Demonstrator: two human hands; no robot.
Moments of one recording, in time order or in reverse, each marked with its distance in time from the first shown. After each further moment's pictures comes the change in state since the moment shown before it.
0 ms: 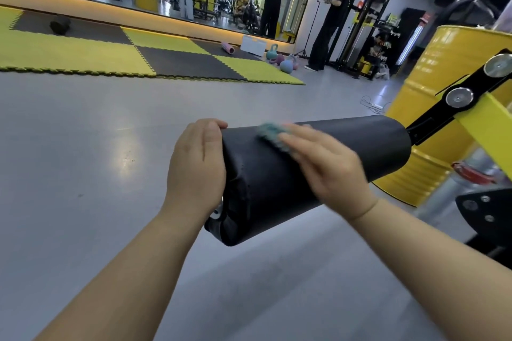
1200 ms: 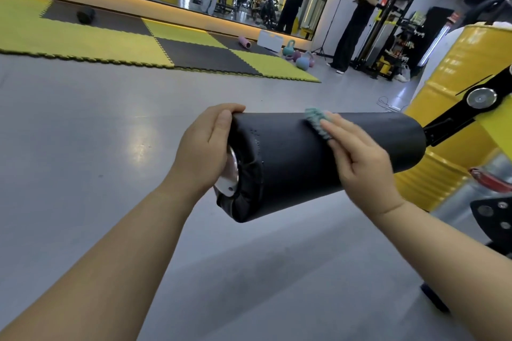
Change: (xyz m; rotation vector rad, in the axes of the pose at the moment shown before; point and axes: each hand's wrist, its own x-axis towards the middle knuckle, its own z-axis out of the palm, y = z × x) left_hand -0.002 -0.008 -0.018 -0.105 -0.108 0.037; right_hand -0.020 0.005 -0.011 -0.007 0.015 0.216
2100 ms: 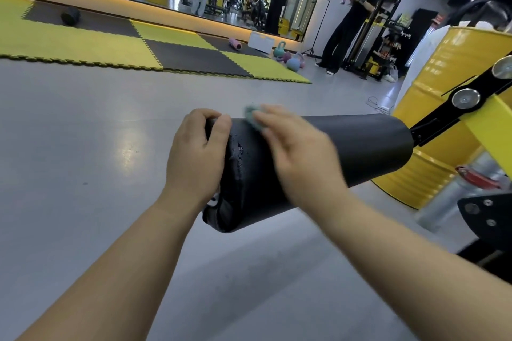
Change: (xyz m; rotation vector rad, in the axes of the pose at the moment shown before) left_hand 0.000 0.011 0.017 0.025 0.097 -0.102; right_hand 0.032 -0.063 0.025 0.076 -0.067 0.194
